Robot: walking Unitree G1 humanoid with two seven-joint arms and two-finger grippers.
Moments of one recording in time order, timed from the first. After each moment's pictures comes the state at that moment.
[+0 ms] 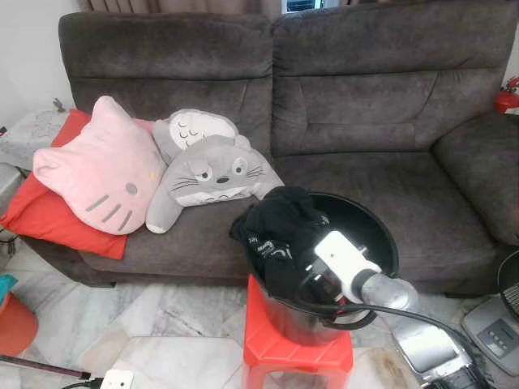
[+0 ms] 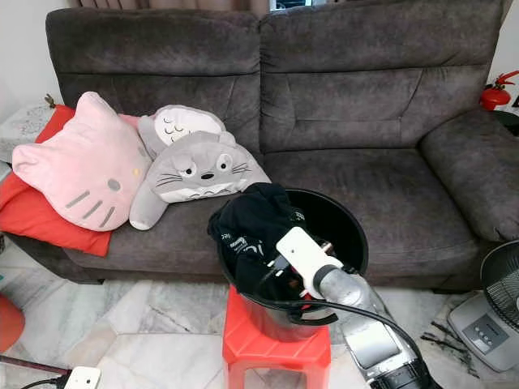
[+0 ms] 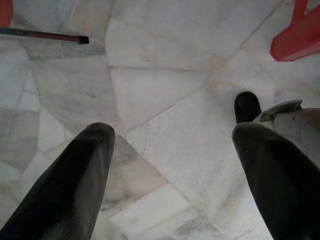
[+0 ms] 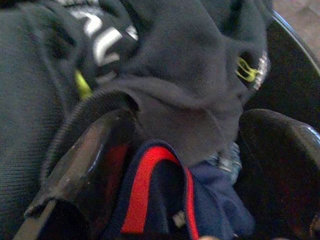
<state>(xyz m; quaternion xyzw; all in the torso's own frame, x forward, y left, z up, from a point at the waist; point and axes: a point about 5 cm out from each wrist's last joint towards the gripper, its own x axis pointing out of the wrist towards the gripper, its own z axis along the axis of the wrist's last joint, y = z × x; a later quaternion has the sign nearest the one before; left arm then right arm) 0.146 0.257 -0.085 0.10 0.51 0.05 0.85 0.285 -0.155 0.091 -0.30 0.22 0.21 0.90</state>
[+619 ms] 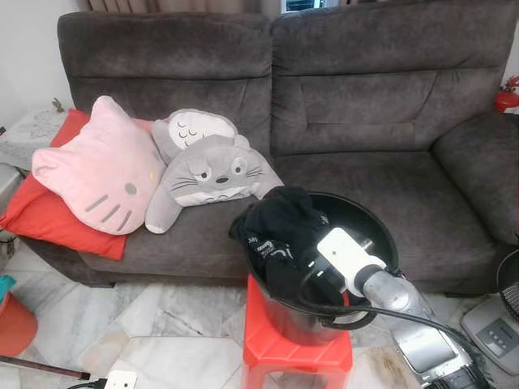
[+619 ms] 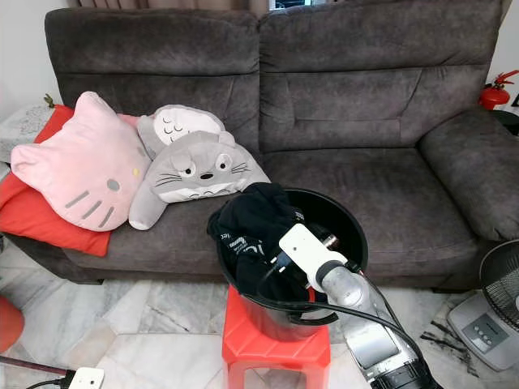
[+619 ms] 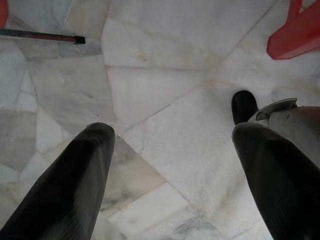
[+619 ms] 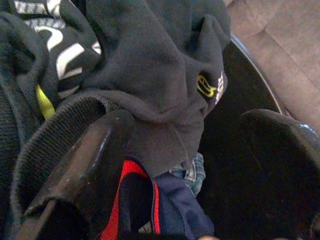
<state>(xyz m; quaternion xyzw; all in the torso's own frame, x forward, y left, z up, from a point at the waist) 0.145 0.252 -0.087 0.10 0.52 0.05 0.85 0.290 -0.156 0.097 -0.34 0.17 0.18 0.91</state>
